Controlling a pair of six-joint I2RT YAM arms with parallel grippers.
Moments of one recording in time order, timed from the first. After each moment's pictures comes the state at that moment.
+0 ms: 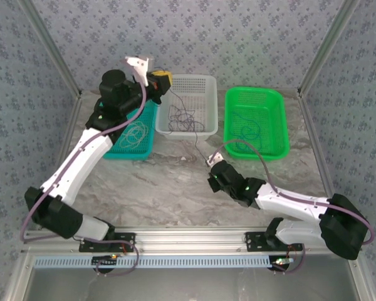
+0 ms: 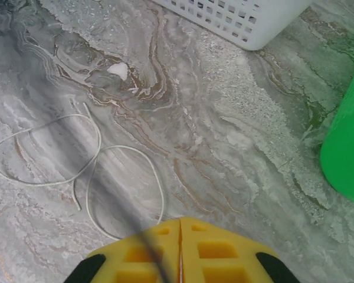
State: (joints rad) left arm -0.45 1.45 1.49 -0.05 0.36 -0.27; right arm 0.91 1.16 0.56 -0.16 0.36 0.19
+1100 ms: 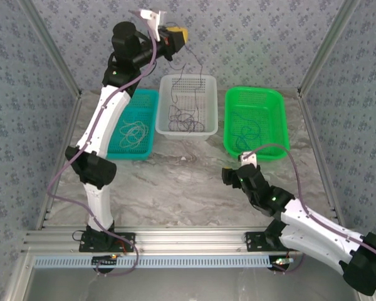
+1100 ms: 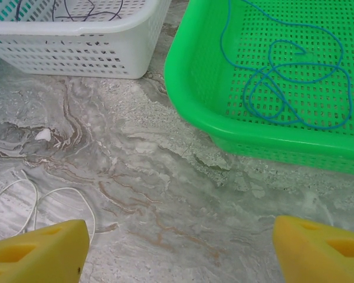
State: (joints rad) left arm -0.39 2.04 2.44 -0.21 0.58 -0.32; right arm 0.77 0.77 0.44 -0.29 0.45 0.45
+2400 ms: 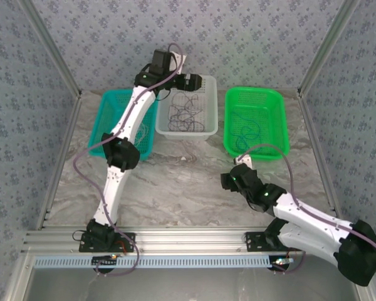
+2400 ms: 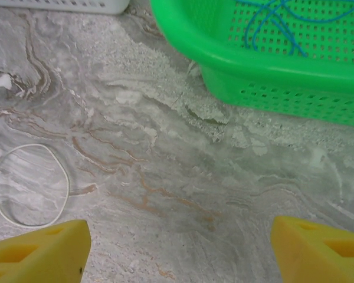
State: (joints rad) left arm -0.43 2.50 2.75 -0.84 0.36 -0.18; right arm 0.77 0.92 0.45 -0.35 0.41 0.48
